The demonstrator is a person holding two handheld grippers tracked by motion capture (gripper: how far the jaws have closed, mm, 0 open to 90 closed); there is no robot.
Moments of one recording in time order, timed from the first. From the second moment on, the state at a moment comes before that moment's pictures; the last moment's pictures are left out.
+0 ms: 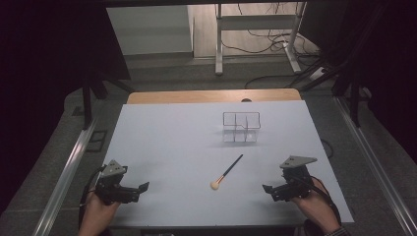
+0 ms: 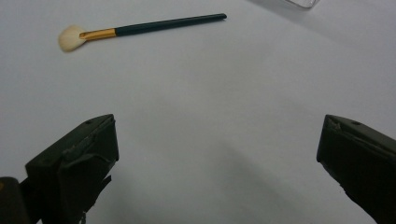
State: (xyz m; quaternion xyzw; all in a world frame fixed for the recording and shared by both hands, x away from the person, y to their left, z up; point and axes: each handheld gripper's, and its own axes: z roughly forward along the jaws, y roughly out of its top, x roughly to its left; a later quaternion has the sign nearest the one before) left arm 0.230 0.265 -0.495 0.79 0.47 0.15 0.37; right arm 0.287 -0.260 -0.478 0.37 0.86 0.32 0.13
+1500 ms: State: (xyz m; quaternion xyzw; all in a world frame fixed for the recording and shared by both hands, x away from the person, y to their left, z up) left arm 0.230 0.264 -0.496 0.79 0.47 0.14 0.36; right arm 0.310 -0.233 -0.470 0.34 0.89 0.29 0.11
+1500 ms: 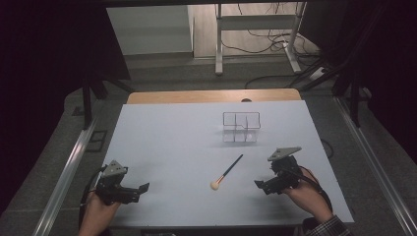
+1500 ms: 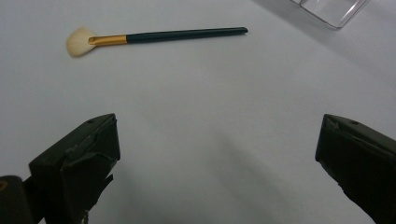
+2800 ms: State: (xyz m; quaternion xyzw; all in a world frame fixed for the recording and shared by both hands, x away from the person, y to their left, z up) left arm 0.231 0.261 -0.497 0.80 0.47 0.14 0.35; right arm 0.340 -0.206 -0.468 0.32 0.91 0.24 0.08
